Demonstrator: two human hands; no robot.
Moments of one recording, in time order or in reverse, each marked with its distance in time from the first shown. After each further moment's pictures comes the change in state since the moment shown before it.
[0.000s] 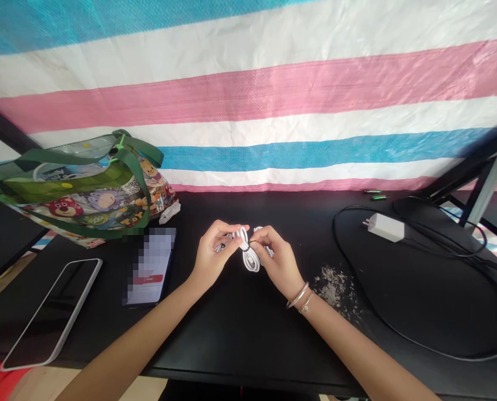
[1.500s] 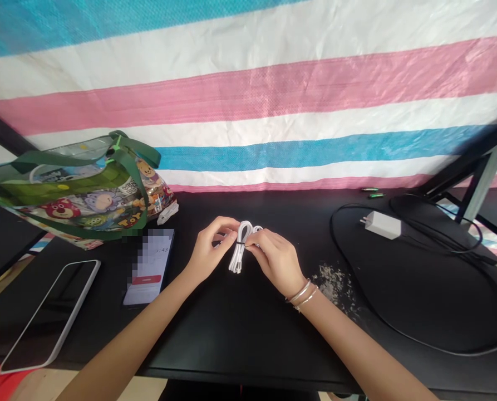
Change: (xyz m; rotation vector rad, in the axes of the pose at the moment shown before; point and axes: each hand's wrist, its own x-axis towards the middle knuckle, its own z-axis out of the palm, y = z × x) left_hand 0.010 0.005 -0.009 0.281 -0.107 -0.014; right_hand 0.002 -0.006 -0.010 -0.529 -0.056 -0.464
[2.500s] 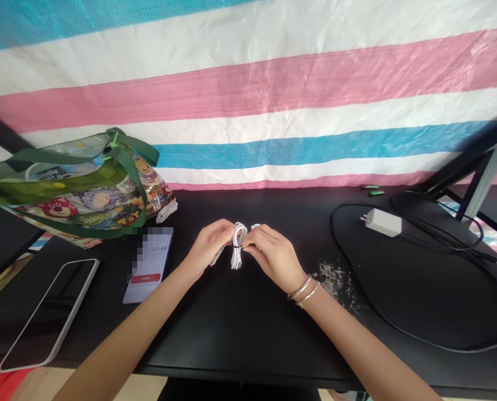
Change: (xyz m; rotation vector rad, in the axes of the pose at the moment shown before) left_hand 0.004 -0.002 -0.002 -0.366 -0.121 -0.220; right_hand 0.006 0.000 -0.002 -0.012 0.007 -0.182
